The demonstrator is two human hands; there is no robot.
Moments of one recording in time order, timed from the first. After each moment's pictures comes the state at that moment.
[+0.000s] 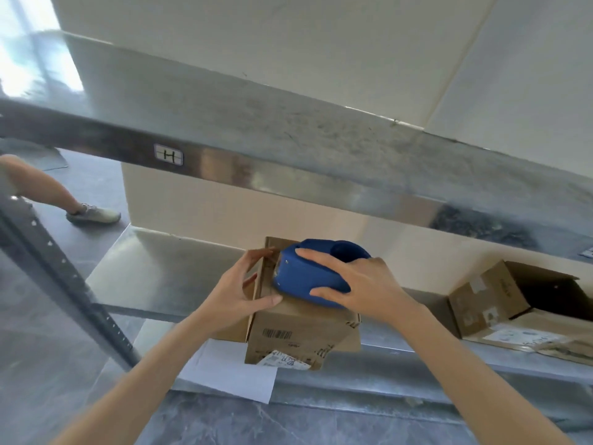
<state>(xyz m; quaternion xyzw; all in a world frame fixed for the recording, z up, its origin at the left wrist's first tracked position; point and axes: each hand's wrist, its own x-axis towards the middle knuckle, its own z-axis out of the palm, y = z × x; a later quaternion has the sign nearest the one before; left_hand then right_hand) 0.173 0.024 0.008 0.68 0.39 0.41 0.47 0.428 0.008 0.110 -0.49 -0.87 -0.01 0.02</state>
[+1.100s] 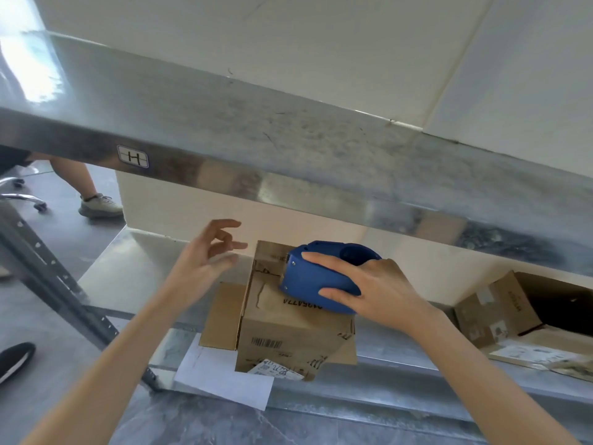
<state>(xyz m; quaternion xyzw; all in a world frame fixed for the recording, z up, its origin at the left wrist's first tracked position) 0.154 0.045 0.056 0.63 0.45 0.47 0.43 0.458 0.015 0.126 -0.46 -0.88 -0.04 0.04</state>
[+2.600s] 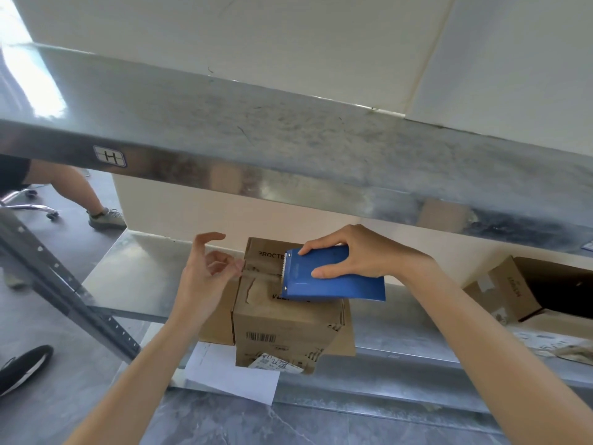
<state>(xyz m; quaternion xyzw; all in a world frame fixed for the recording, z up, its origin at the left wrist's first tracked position) 0.190 0.020 0.040 0.51 0.55 0.52 0.41 0.467 0.059 0.145 -0.48 -0.80 0.36 0.05</state>
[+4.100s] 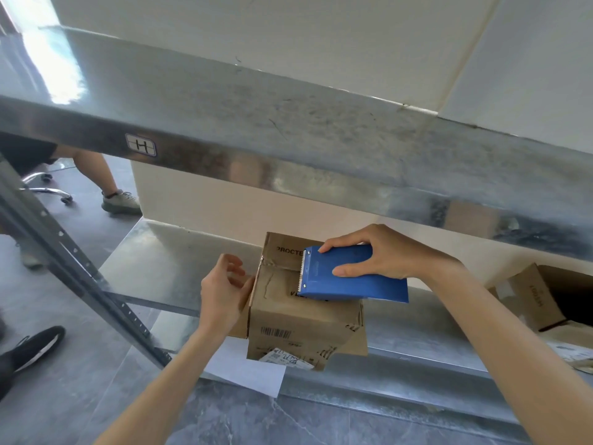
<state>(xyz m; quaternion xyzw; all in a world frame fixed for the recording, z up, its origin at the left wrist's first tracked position) 0.196 0.018 -0.013 0.47 0.67 0.47 0.32 0.469 0.064 0.141 -0.48 -0.80 0.36 0.04</state>
